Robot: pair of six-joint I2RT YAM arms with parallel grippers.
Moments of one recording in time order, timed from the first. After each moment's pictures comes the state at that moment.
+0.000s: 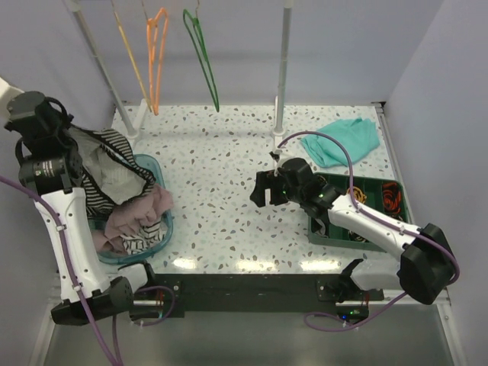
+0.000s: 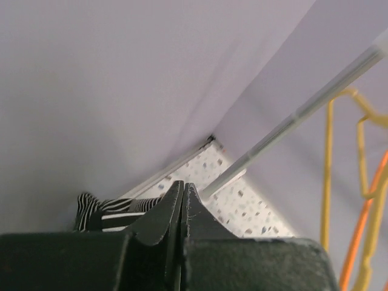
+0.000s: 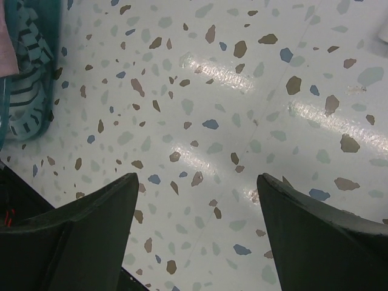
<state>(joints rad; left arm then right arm) 0.32 1.13 1.62 -0.66 -0.43 -0.47 0.72 1.28 0.84 -0.19 -0.04 0.47</state>
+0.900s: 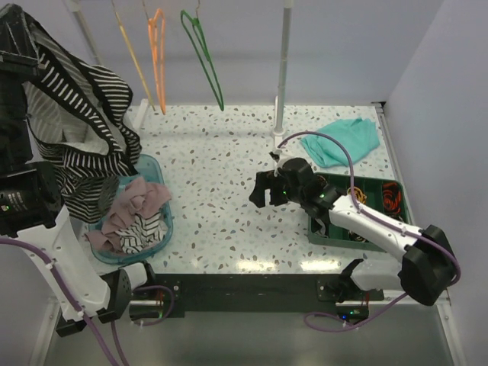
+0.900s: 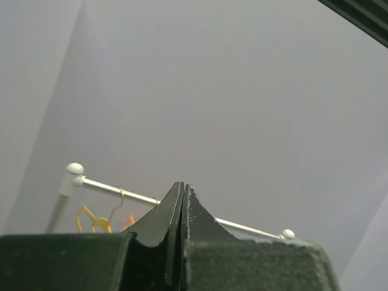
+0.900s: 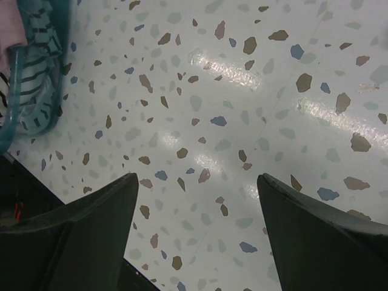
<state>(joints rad) 0.32 1.22 2.20 -0.36 0.11 -0.63 0.72 1.28 0.84 -0.19 -0.07 0.48</state>
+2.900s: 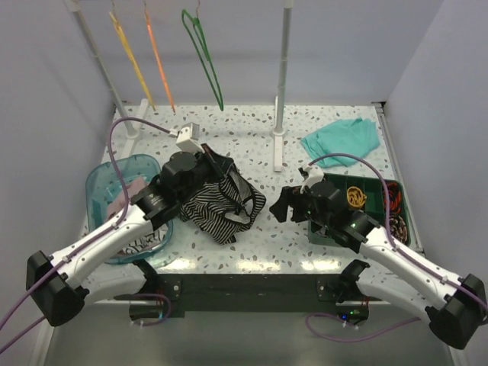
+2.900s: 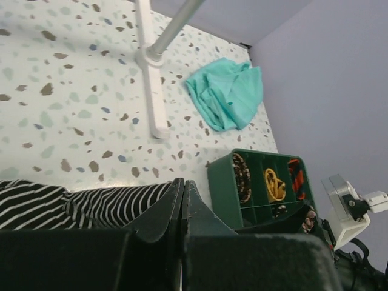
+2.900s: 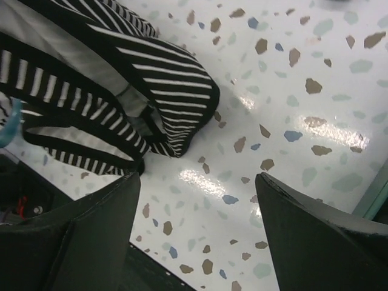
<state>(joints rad) -0.74 1.08 0.92 -0.08 -0.23 -0.78 0.73 0.85 0.63 -0.30 0.04 0.55</state>
